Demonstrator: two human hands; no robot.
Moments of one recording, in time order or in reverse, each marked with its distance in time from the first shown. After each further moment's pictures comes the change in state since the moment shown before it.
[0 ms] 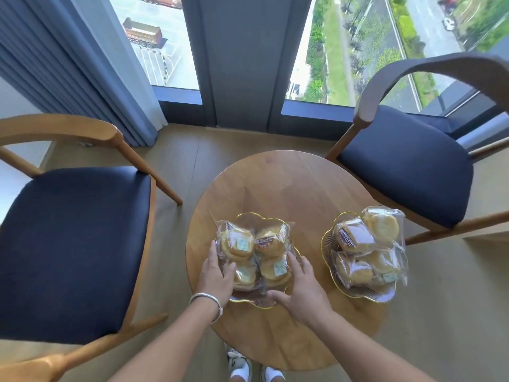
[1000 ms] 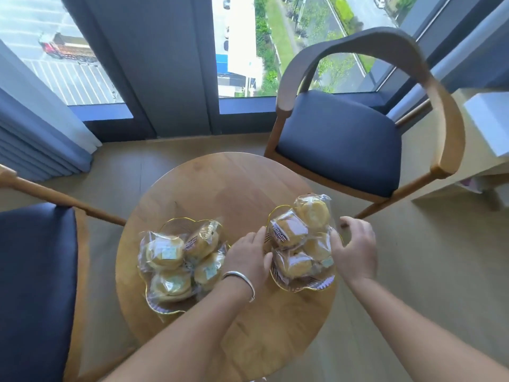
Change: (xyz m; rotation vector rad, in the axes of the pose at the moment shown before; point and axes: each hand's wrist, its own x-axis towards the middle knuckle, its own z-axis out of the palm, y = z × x) left_hand -0.004 0.148 0.146 0.636 -0.151 0.627; right_hand 0.006 0.138 -0.155 0.198 0.824 0.153
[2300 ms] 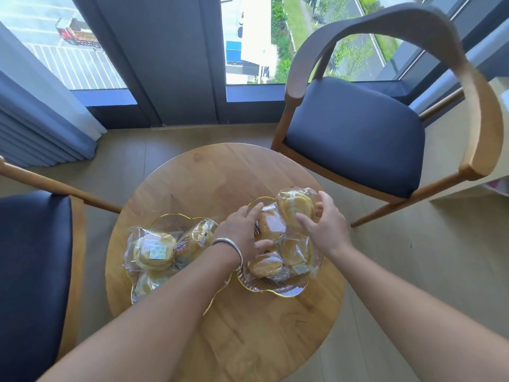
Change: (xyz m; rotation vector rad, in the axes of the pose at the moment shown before) left_hand 0.064 -0.021 -0.009 0.123 -0.186 -0.039; right_hand 0.055 -0.021 0.061 0.077 -0.363 -0.002
